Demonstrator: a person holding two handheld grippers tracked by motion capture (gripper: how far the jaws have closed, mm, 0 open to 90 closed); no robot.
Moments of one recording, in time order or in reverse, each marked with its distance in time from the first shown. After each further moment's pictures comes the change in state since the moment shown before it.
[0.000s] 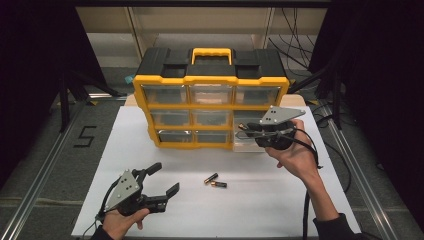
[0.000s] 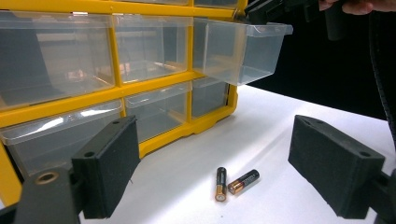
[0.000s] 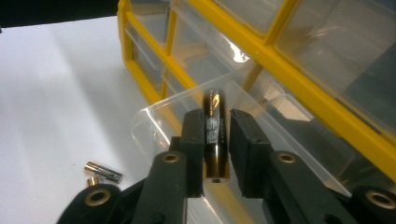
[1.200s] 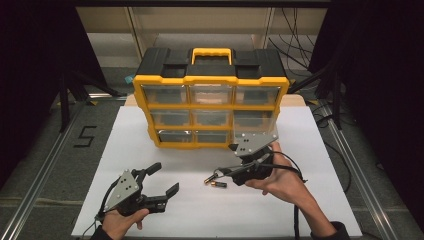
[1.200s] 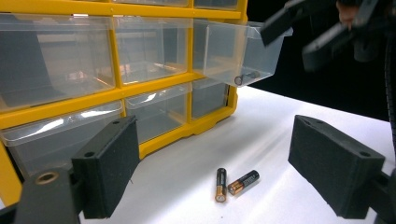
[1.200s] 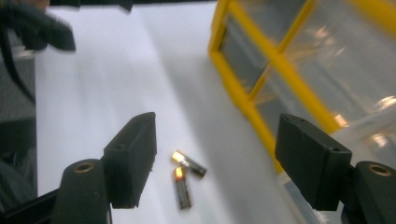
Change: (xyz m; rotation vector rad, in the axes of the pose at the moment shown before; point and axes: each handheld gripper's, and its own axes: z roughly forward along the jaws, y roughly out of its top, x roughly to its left) left arm 0.000 0.001 -0.001 -0.009 -0.002 0.006; right arm 0.073 0.000 0.013 0.060 0.212 -0.112
